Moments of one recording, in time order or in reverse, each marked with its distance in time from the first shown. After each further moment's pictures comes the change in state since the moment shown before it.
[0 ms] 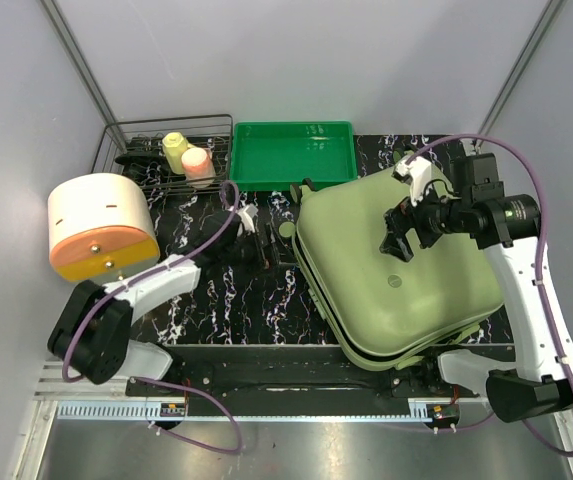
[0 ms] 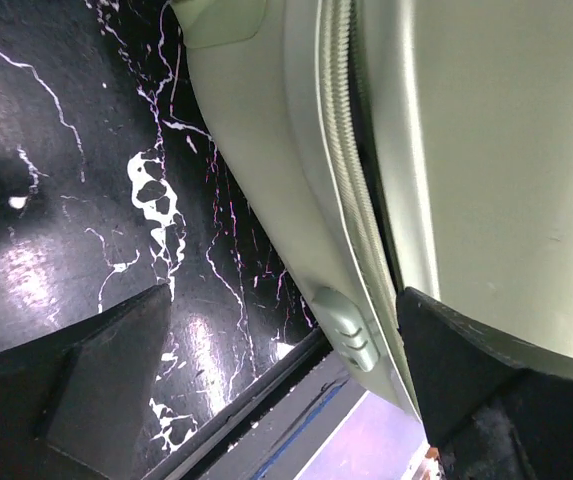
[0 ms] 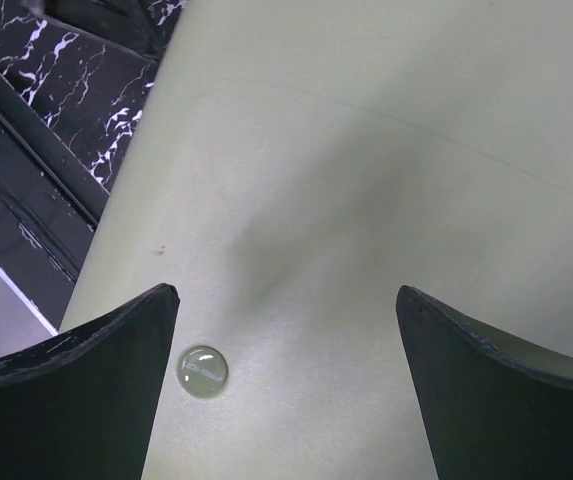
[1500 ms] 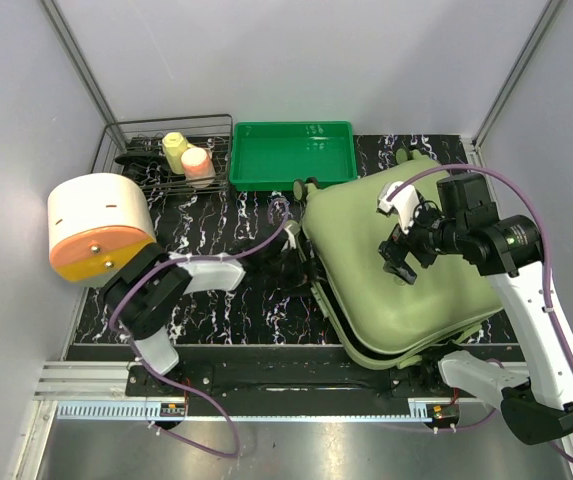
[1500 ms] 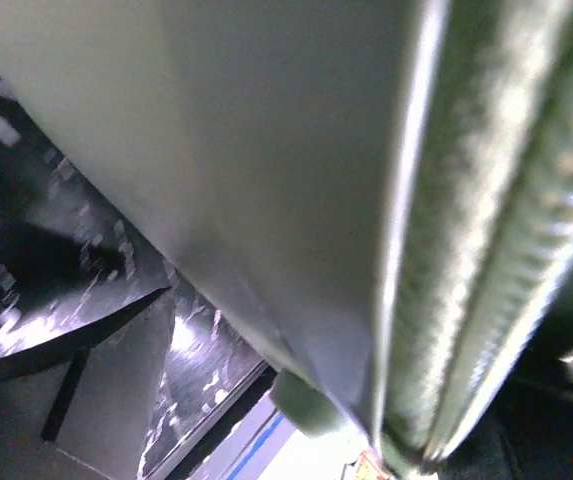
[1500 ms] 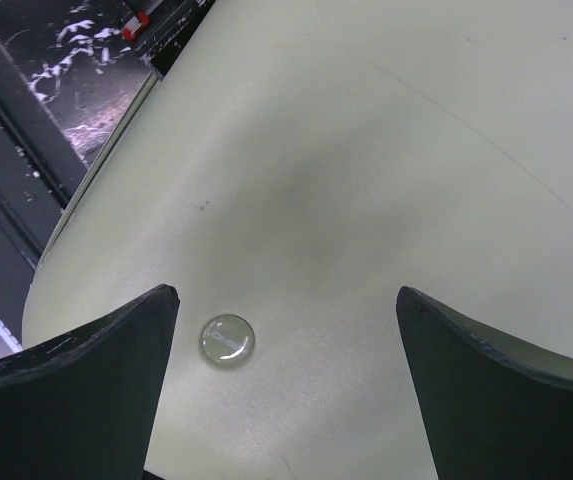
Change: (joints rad) left arm -0.248 0.360 0.068 0.242 0.003 -0.224; right arm 0.197 -0.119 -0.057 -0.038 0.155 -0.175
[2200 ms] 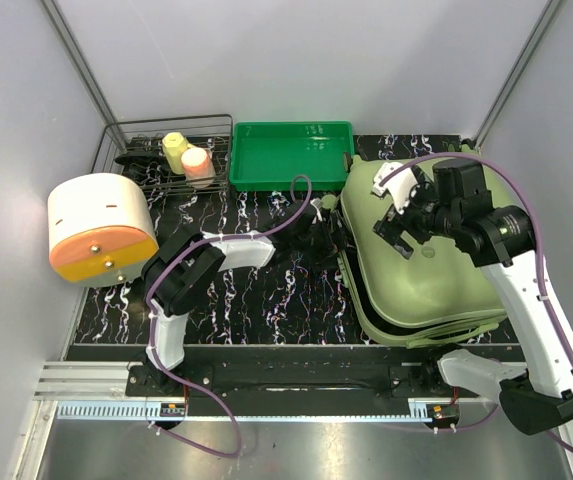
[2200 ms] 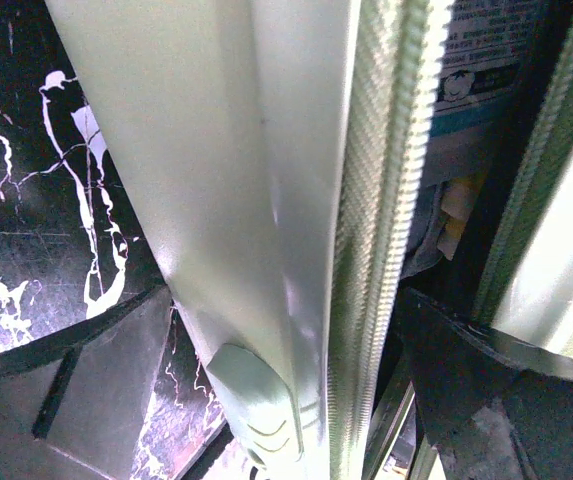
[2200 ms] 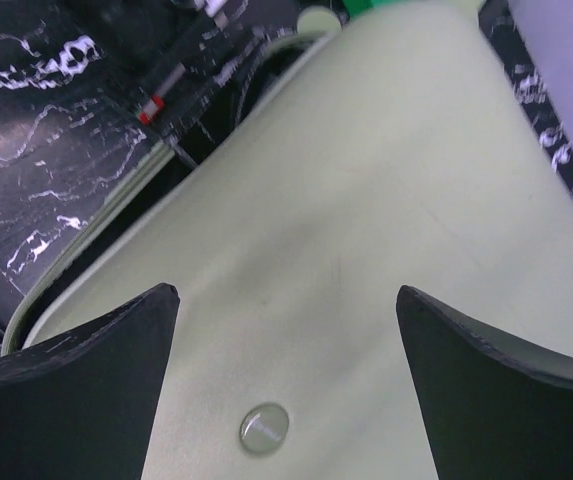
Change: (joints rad) left arm -0.023 0.283 0.390 0.041 -0.049 -0.142; right arm 0.014 0.040 0.023 0.164 0.202 -0.033
